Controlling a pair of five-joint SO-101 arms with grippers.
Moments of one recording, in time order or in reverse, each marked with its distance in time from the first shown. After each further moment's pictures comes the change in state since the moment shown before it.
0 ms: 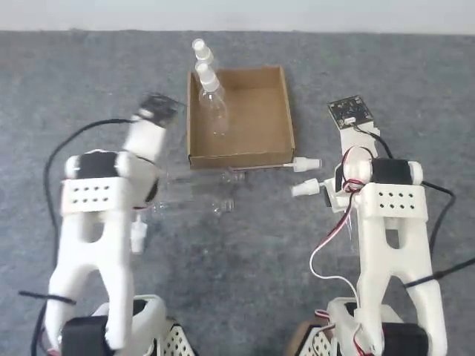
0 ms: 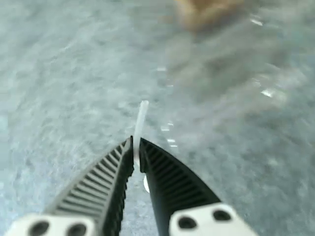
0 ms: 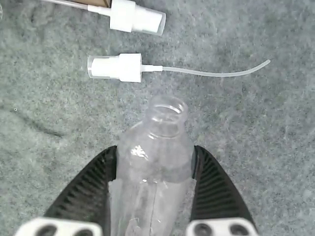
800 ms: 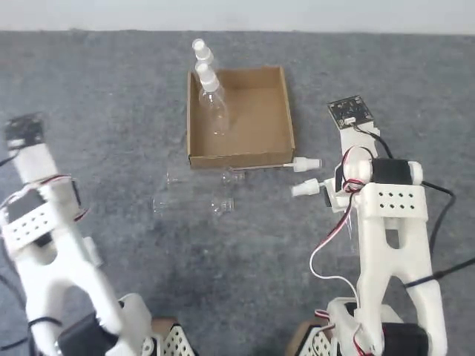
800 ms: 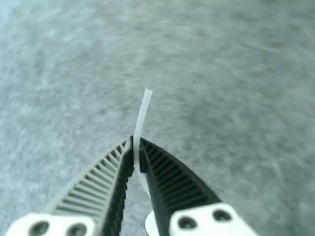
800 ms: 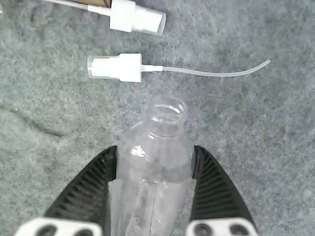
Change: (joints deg) left arm -31.2 0.0 13.1 -26.1 12.9; right arm 0.0 0.0 0.0 0.0 0.0
